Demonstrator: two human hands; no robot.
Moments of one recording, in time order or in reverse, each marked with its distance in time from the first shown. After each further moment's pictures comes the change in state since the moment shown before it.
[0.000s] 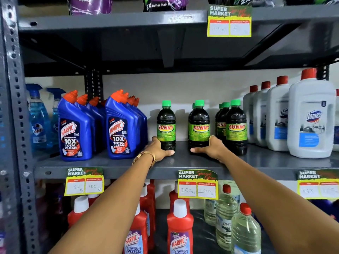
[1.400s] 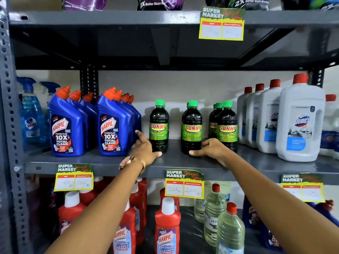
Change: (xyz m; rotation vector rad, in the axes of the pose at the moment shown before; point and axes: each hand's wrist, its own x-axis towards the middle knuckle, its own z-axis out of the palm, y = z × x) left_hand -0.039 0.014 -0.001 0.128 0.116 -0.065; right_hand -0.021 0.005 -0.032 0.150 -0.151 0.047
